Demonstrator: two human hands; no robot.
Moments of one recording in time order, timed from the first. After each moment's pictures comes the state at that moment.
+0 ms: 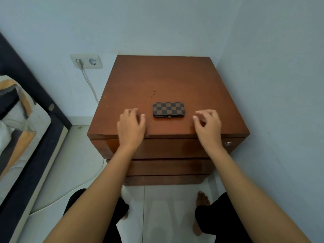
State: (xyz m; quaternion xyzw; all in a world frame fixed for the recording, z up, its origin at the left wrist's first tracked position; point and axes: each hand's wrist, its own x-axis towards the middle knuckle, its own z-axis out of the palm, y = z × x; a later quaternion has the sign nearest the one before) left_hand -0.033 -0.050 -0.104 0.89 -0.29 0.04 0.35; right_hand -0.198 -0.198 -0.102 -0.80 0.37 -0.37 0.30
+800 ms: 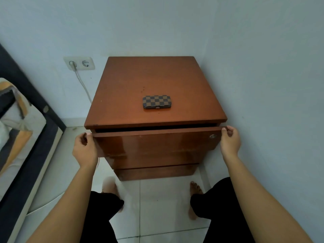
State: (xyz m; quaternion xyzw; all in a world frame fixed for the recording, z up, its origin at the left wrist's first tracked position) left_hand -0.034 0.069 -0.141 0.81 0.01 -0.01 0.59; right_hand -0.315 -0.205 -0.136 -0.57 0.60 -0.41 0.38
